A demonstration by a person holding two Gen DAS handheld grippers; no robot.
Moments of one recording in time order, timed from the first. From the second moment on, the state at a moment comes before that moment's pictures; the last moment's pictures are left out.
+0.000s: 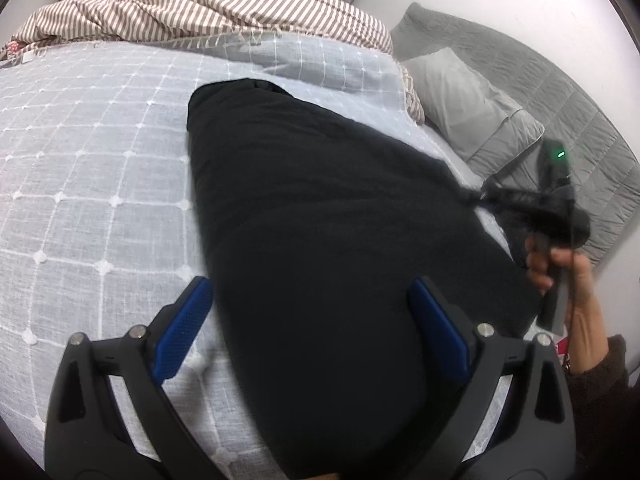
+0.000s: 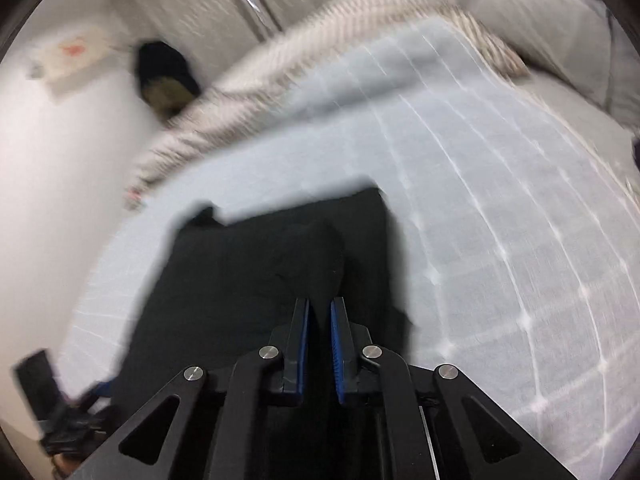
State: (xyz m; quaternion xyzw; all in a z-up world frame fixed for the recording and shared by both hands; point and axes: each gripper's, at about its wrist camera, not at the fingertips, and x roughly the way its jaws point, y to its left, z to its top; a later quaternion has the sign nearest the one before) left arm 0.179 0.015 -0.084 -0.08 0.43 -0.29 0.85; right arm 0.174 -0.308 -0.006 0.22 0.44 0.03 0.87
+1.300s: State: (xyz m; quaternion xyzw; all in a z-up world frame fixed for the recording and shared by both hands) left arm 0.246 0.023 -0.153 -0.30 0.59 -0.36 0.66; right arm 0.174 -0.311 -0.081 0.43 0.48 0.17 0.74
